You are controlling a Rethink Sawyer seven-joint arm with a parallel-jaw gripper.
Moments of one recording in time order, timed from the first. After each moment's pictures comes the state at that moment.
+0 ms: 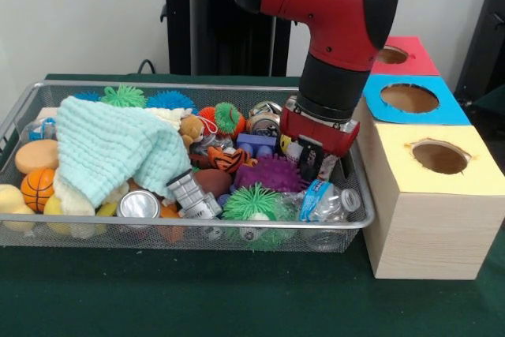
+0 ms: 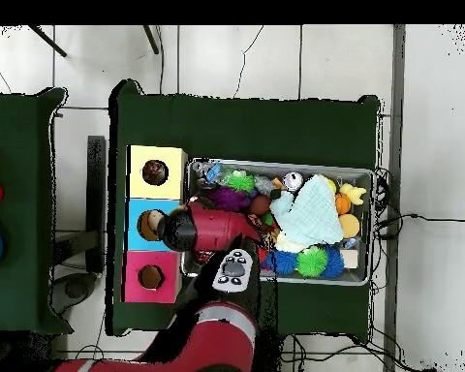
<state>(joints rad) 0.07 -0.35 -0.23 1.56 0.04 0.22 2.23</state>
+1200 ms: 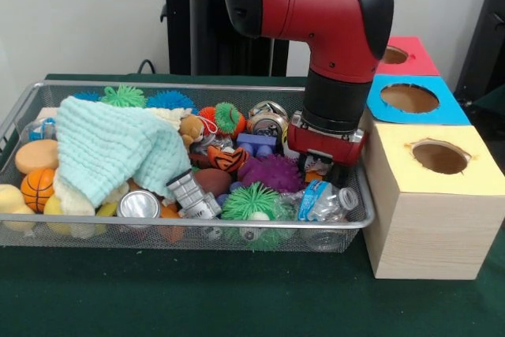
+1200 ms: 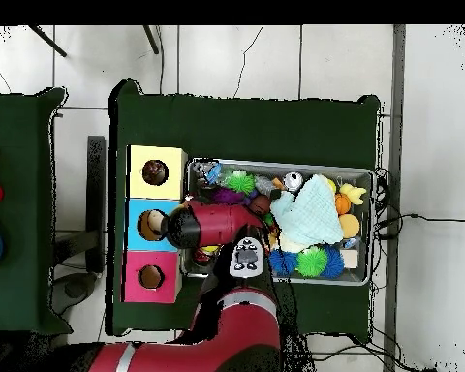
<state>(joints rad) -0.02 -0.35 -0.09 1.53 -0.13 0.22 2.23</state>
